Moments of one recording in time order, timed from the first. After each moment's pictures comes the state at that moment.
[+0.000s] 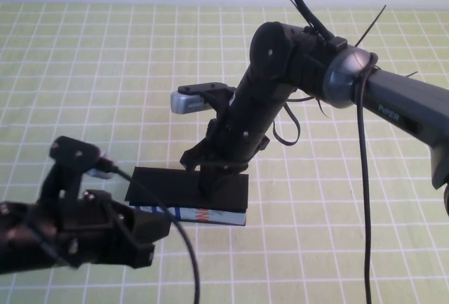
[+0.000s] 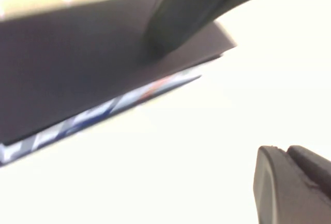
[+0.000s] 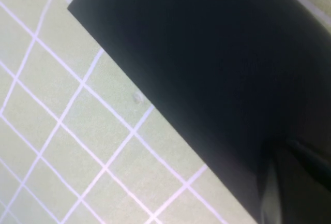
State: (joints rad) right arm 0.61 2.18 -1.87 0.52 1.23 -0.25; left arm -0.38 1.23 -0.52 -1.30 0.57 1.20
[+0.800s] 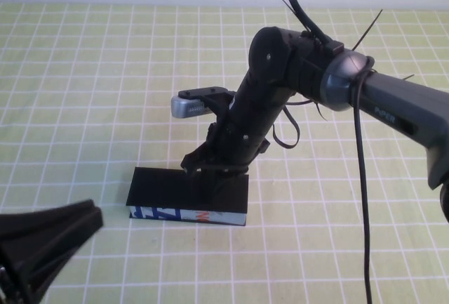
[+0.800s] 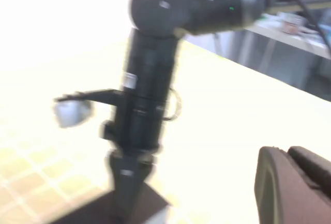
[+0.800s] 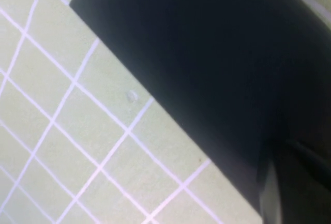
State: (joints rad) right arm 0.61 2.20 -1.87 0.51 1.22 -0.26; left arm -0.38 0.47 -0.42 -1.21 0.54 1.12
